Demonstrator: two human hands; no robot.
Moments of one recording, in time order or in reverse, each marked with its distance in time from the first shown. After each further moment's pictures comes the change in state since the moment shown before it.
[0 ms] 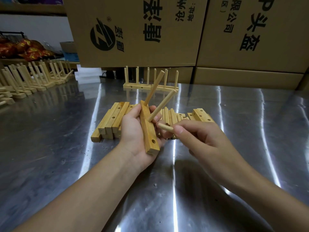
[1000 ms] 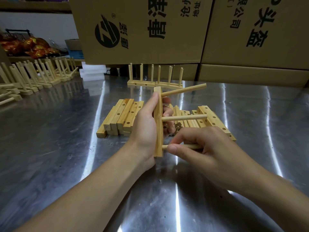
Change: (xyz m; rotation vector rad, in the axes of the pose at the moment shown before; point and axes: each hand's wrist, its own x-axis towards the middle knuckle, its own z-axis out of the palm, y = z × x) left_hand -0.008 -0.004 0.000 0.391 -0.141 0.214; right_hand -0.005 -0.007 -0.004 -0.292 -0.159 0.000
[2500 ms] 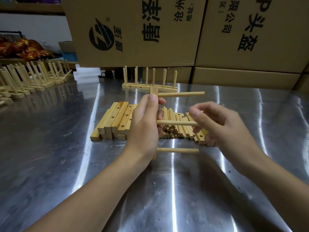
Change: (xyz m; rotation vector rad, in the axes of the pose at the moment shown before) left_hand -0.005 0.001 0.006 0.428 0.081 0.296; right_hand 0.006 0.020 -0.025 0.319 0.359 0.242
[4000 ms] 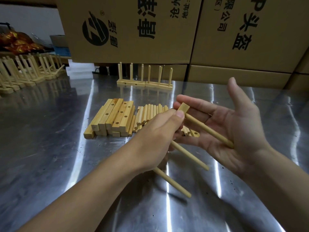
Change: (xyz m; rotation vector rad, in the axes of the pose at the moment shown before) left_hand -0.008 0.002 0.001 0.148 -0.534 -0.055; right_hand -0.001 -0.020 -0.003 0.830 -0.219 0.340
